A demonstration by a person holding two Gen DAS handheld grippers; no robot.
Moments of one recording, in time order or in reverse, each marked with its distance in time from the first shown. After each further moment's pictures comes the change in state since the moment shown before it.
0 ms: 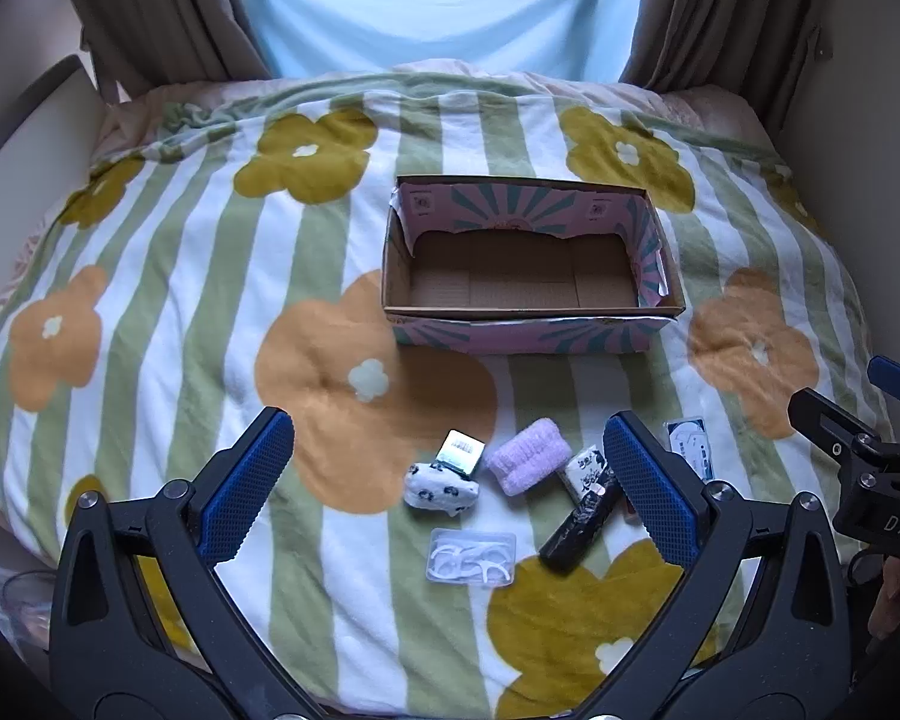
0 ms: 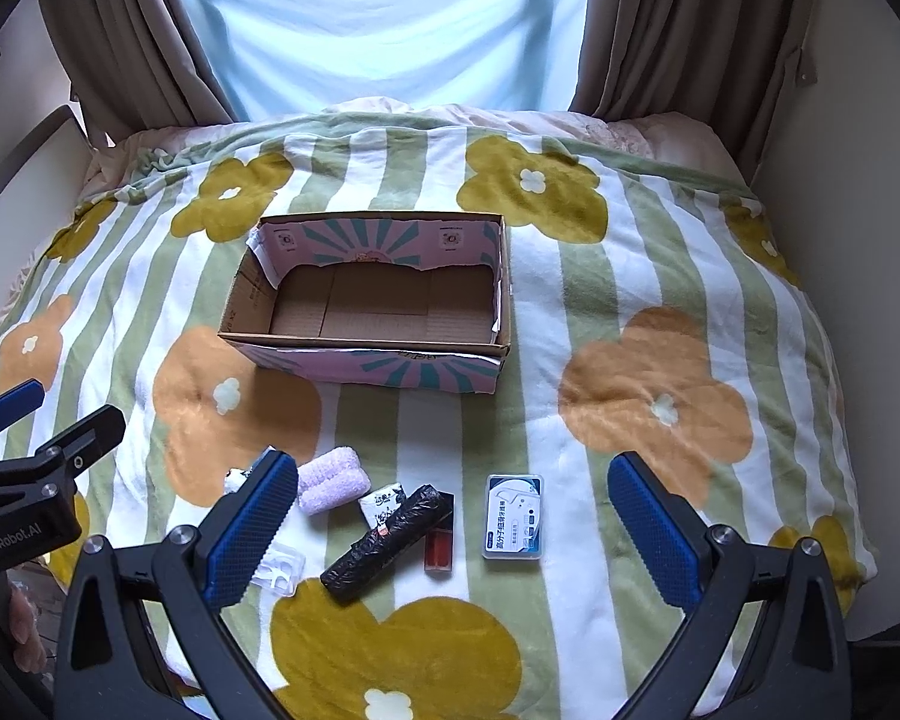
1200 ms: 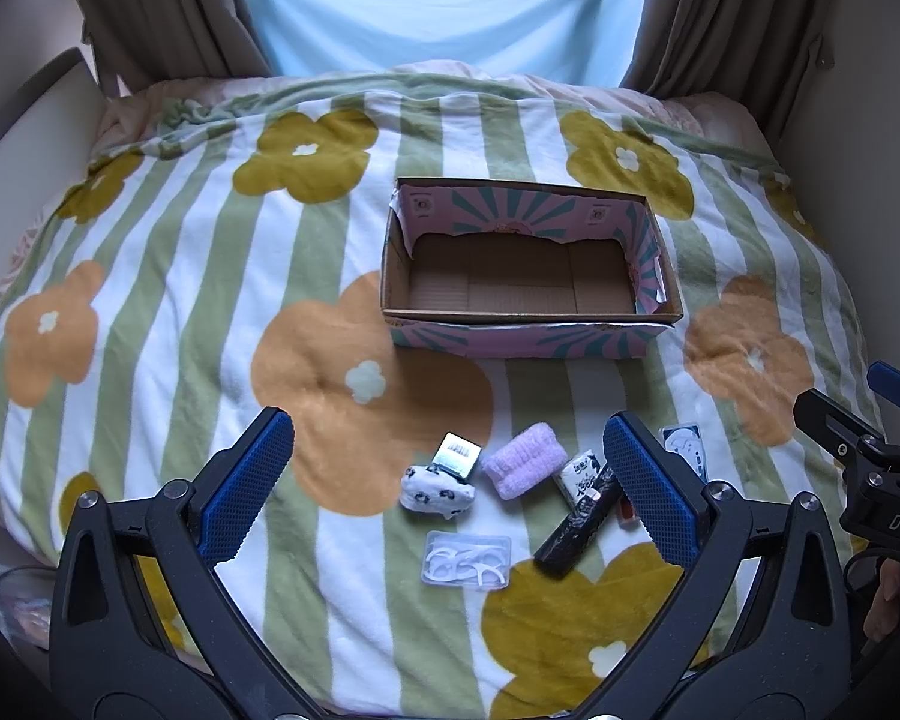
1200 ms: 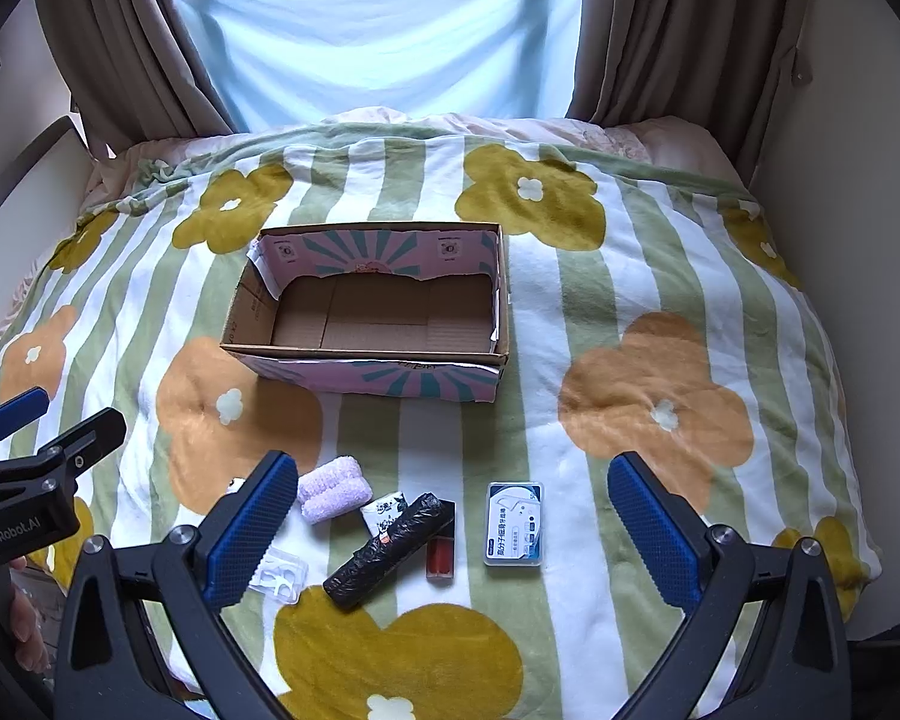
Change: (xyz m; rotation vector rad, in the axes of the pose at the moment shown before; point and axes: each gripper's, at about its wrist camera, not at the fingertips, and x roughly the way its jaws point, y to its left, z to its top) left arm -0.001 0.006 0.001 0.033 0.003 -0.058; right arm -0.003 0.000 0.002 0.003 -0.008 0.002
